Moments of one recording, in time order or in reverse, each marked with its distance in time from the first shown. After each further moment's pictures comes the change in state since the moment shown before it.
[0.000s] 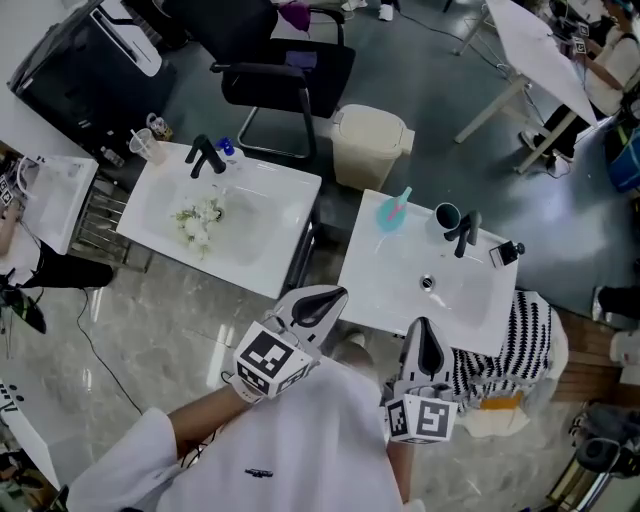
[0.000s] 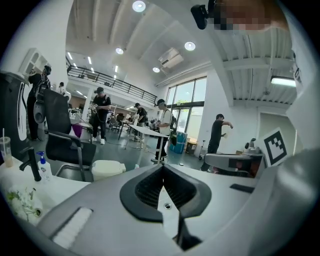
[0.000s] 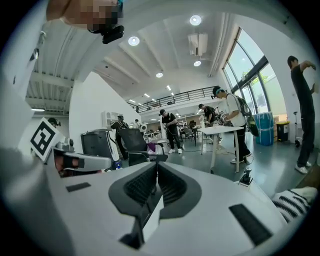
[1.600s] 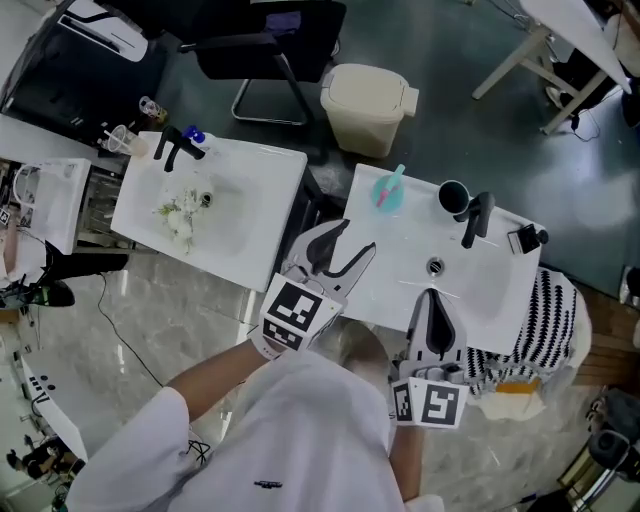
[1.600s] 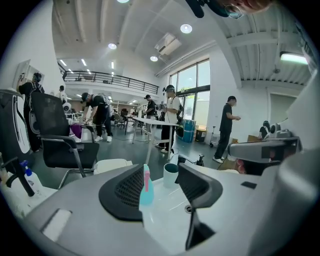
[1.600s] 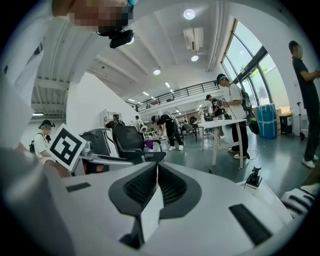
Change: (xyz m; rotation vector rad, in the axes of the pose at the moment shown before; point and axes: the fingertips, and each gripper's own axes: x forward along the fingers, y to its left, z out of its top) left arm 0.156 0.053 -0.023 0.090 0.125 0.110; right arm 0.080 -0.079 -0.022 0.034 0.033 0.026
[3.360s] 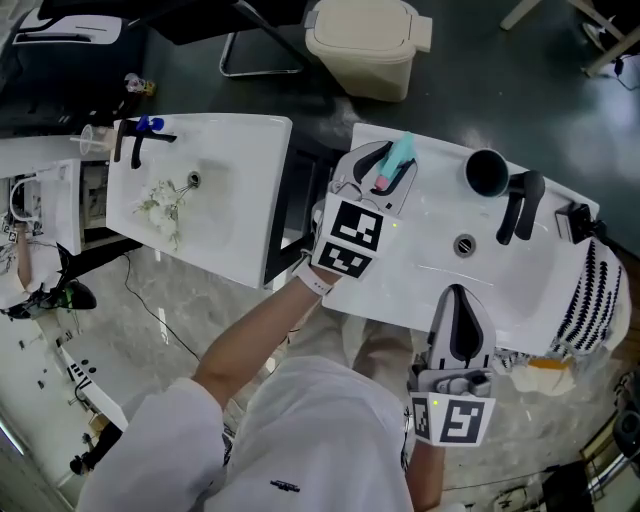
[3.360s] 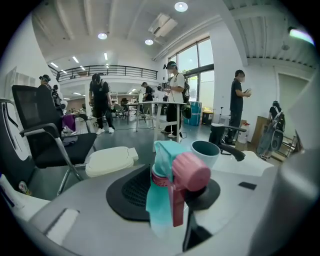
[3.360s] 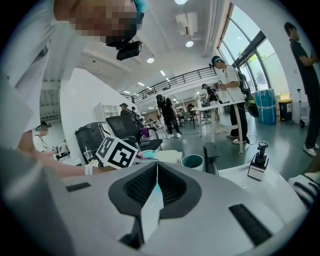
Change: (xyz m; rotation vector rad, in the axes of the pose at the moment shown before) left arm 0.194 0.056 -0.077 0.077 0.157 0.065; right arm 0.055 -0.057 -0.075 0.072 0.130 0.003
